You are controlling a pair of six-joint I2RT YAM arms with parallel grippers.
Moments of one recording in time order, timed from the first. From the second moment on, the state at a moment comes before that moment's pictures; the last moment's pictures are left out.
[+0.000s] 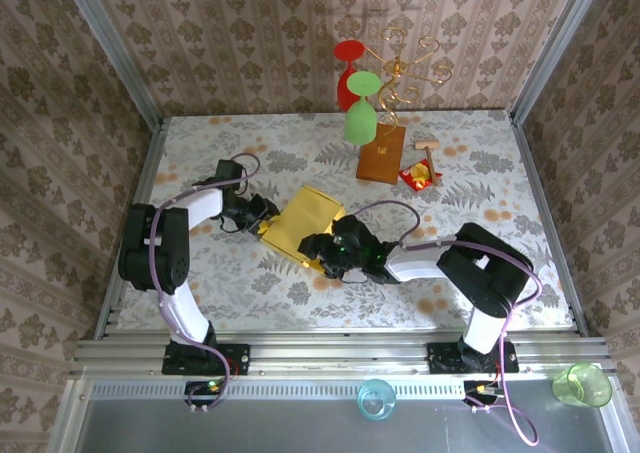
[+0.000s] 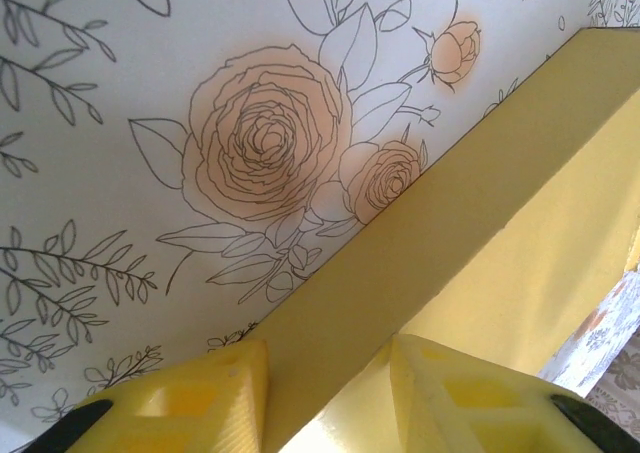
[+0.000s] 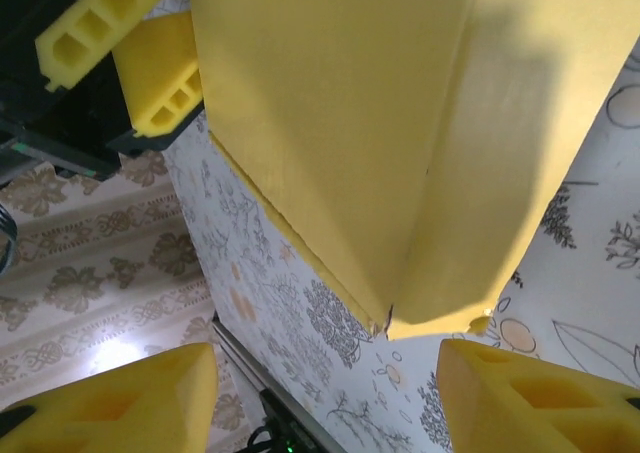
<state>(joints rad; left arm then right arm) -0.21 1.78 1.04 -0.48 0.55 -0.73 0.84 1.75 0.75 0.42 -0.29 1.44</state>
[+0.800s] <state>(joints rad) -0.21 1.75 0.97 -0.38 0.56 -0.80 0.85 1.83 0.77 0.47 -0.28 1.50</state>
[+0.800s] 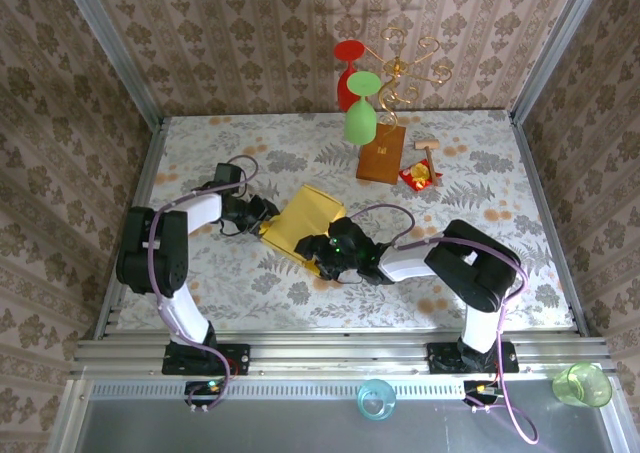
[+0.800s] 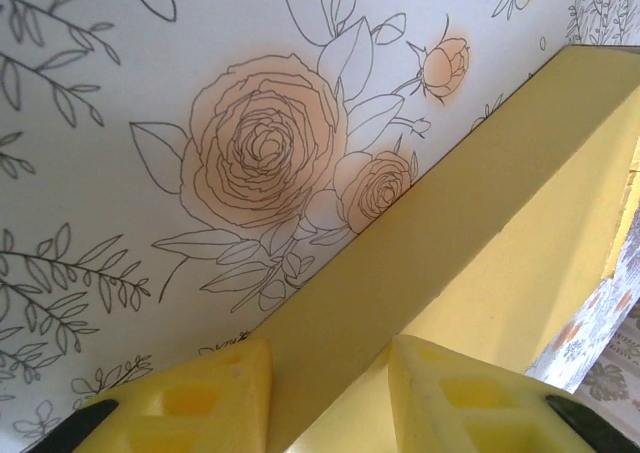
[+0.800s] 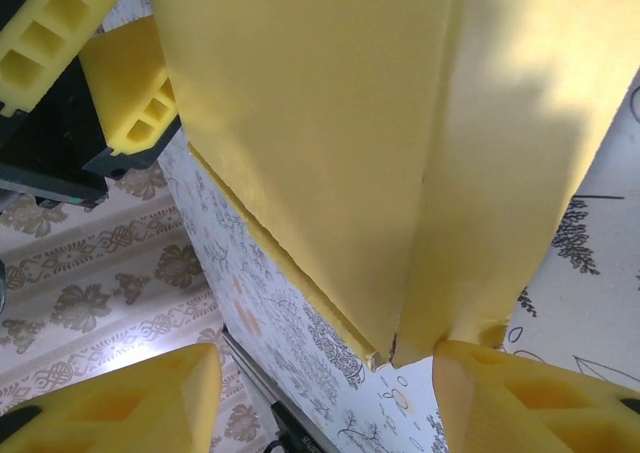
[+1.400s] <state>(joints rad) -0.21 1.70 0.88 -0.23 0.51 -0.85 0.85 1.89 0.83 0.49 -0.32 1.55</state>
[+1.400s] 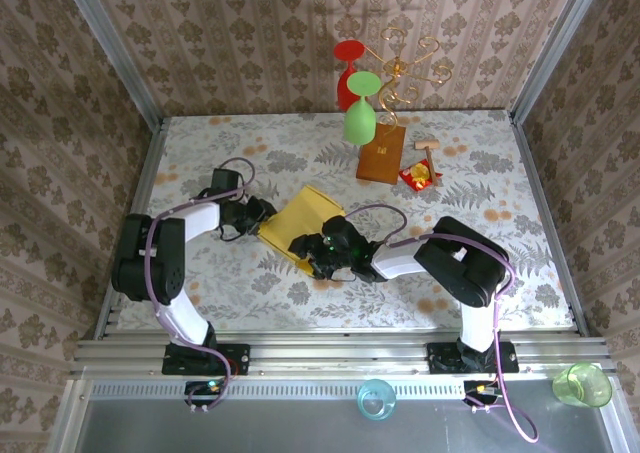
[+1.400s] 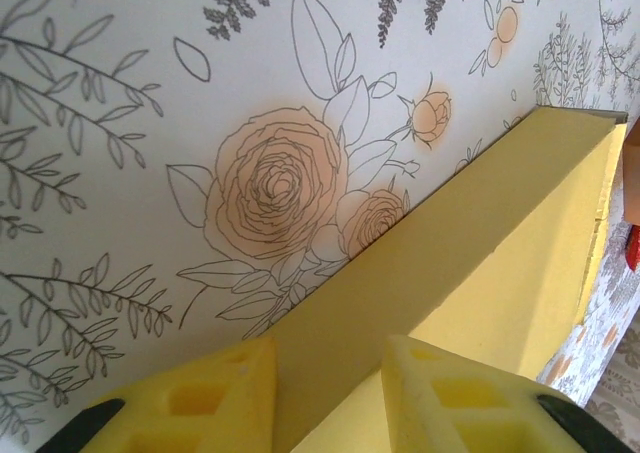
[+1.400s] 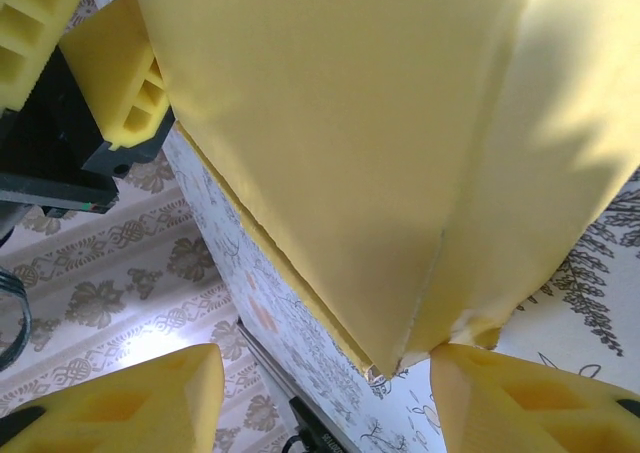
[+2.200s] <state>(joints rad) -0.08 1.53 0.93 -0.55 0.39 -0.89 0.83 1.89 0.82 0.53 -0.27 1.60</state>
